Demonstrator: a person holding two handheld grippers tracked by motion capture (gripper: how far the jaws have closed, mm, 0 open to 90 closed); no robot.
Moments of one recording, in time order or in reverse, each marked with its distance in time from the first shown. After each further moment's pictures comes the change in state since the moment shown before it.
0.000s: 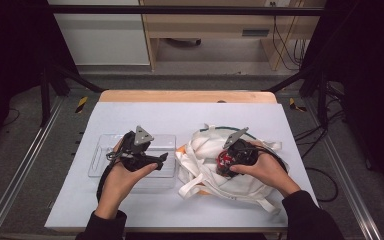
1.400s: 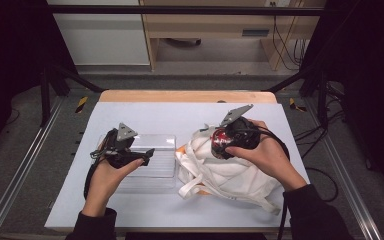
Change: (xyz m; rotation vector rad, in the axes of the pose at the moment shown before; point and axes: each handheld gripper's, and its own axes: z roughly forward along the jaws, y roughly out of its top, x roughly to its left) left arm 0.034 -0.013 -0.017 -0.008 0.057 -0.079; right arm 0.019 0.065 -0.080 -0.121 -0.123 0.004
